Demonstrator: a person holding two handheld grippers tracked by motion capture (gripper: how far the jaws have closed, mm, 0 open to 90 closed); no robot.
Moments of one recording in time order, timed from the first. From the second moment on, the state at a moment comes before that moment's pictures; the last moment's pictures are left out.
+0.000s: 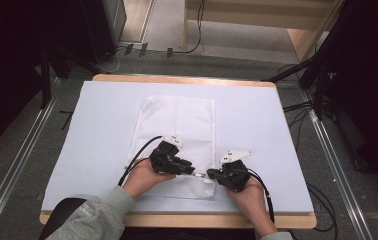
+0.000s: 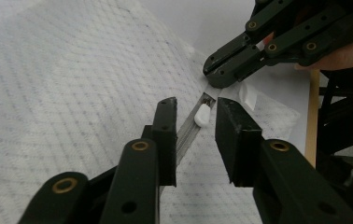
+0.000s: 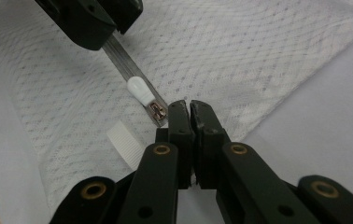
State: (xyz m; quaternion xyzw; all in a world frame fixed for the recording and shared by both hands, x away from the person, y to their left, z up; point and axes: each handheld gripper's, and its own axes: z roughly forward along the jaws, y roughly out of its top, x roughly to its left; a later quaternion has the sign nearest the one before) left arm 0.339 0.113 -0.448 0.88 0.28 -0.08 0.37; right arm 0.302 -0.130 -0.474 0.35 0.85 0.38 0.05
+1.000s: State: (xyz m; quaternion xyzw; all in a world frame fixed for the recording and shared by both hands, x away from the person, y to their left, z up) left arm 0.334 0.086 -0.468 0.89 0.27 -0.10 0.36; right arm 0.301 -0.129 -0.474 0.36 0.85 0.38 0.05
